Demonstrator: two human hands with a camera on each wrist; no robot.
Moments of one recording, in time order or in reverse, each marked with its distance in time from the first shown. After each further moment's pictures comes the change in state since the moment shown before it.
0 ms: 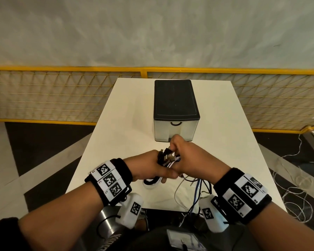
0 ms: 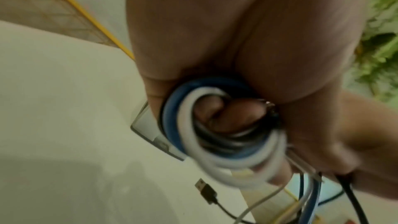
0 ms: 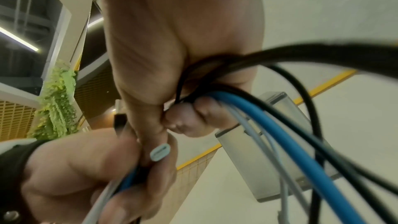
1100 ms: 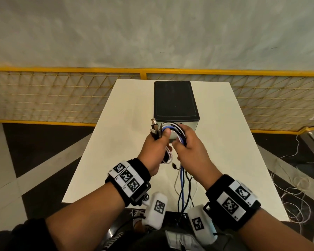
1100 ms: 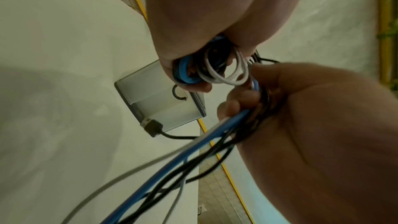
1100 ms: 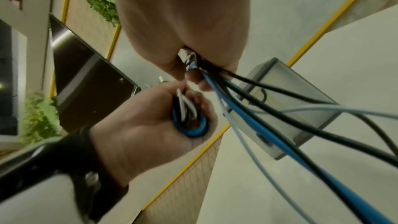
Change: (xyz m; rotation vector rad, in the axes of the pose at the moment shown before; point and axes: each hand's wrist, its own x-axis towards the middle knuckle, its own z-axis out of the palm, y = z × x) left_hand 0.039 0.013 0.013 -0.778 0.665 0.149; right_hand 0.005 -0.011 0.017 0.509 0.505 0.063
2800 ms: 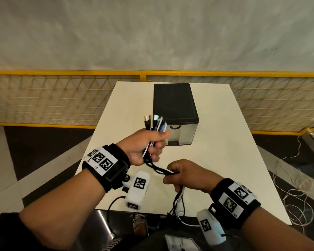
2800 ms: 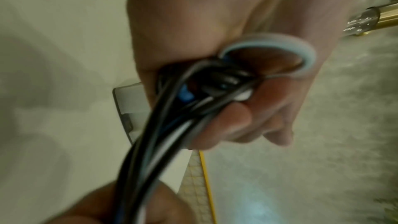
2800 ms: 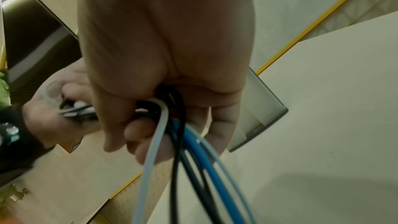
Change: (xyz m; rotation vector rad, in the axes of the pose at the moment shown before) left_hand 0.012 0.051 -0.036 -0.057 -0.454 -0.391; right_hand -0.007 0.028 -0.011 -0.219 -0.698 0.260
